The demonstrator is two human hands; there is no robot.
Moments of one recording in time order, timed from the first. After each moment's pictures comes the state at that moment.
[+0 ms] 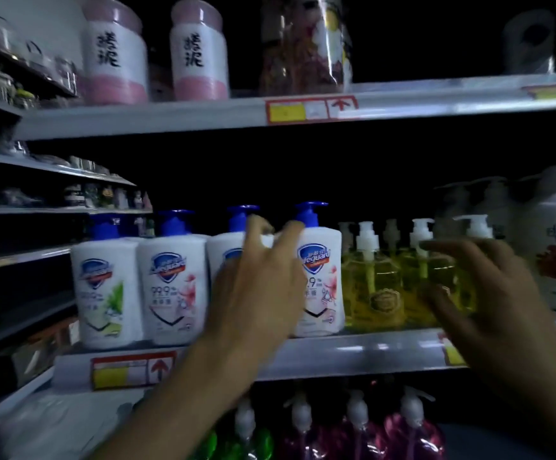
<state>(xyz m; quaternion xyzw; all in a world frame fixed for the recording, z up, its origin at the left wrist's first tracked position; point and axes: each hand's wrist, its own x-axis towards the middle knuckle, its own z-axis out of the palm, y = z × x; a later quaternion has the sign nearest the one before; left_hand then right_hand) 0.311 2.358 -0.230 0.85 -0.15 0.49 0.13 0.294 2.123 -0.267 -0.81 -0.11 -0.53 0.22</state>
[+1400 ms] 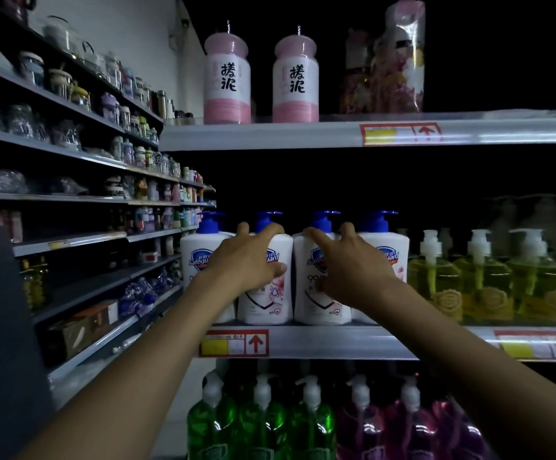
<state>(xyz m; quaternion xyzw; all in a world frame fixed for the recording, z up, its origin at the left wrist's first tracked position) 0.347 2.510 -0.202 0.95 -0.10 0.30 0.08 0.344 2.321 -0.212 -0.93 -0.14 -0.35 0.01</state>
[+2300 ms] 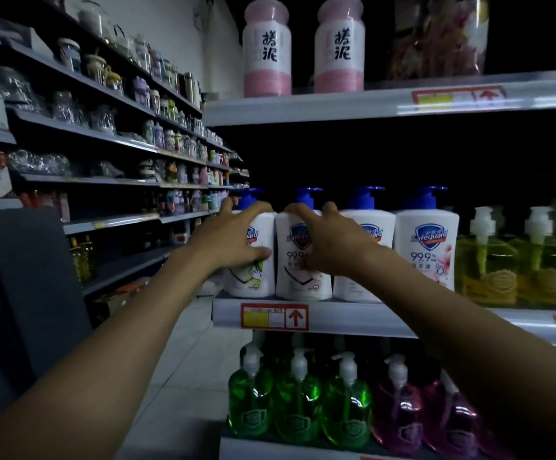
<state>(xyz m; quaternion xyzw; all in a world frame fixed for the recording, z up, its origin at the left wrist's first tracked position) 0.349 2.601 -0.209 0.94 -0.09 0.32 0.04 0.346 2.394 -0.206 -0.93 -0.22 -0.29 0.05</state>
